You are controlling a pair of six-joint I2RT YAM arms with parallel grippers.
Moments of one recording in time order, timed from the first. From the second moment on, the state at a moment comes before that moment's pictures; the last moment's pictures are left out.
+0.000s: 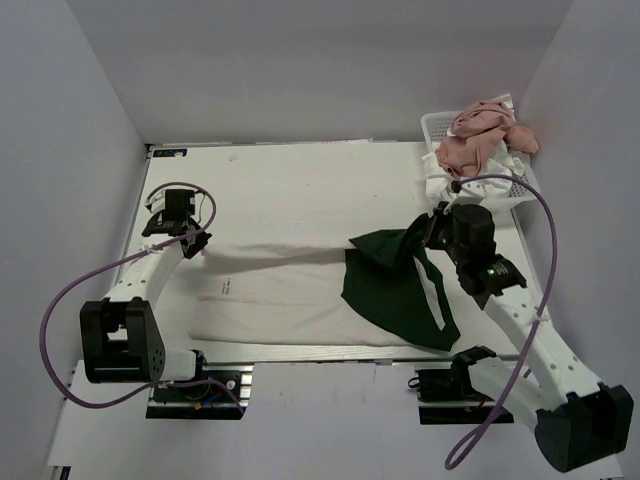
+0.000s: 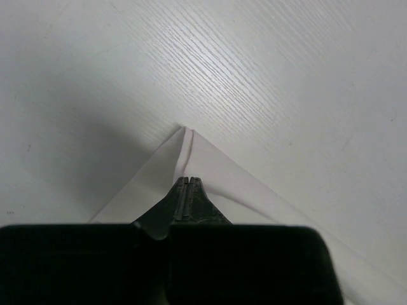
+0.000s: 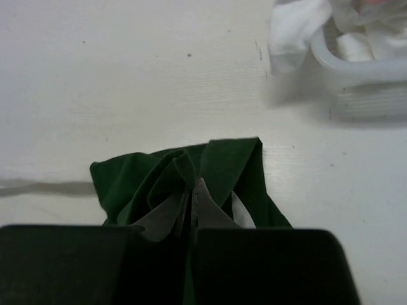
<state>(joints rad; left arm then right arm) 0.00 1.35 0.92 -0.53 -0.26 -0.69 0.35 0.94 0.75 -0.21 0.12 0.27</state>
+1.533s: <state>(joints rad) -0.05 1.36 0.80 -0.55 -0.11 -0.84 0.36 0.94 0.55 -0.42 -0.06 0.59</state>
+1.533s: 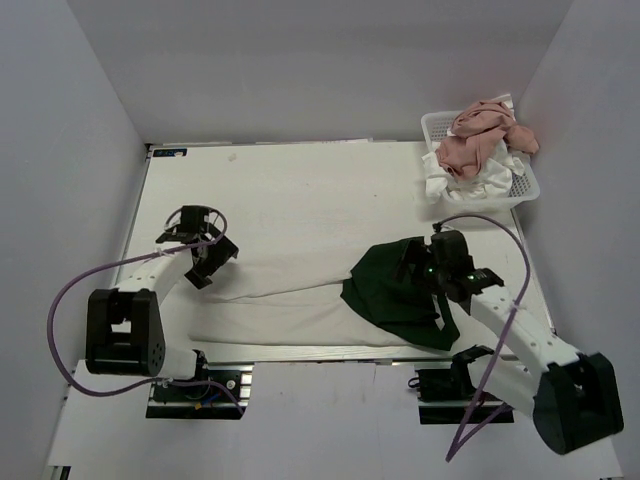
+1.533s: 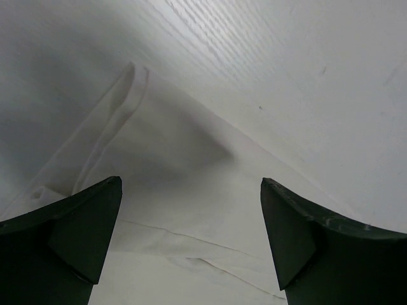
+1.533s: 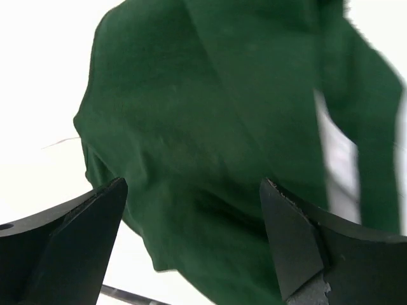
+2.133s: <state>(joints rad) -0.22 1.40 0.72 -0.61 -0.18 -0.90 0.41 1.91 1.20 -0.16 -0.01 0.62</state>
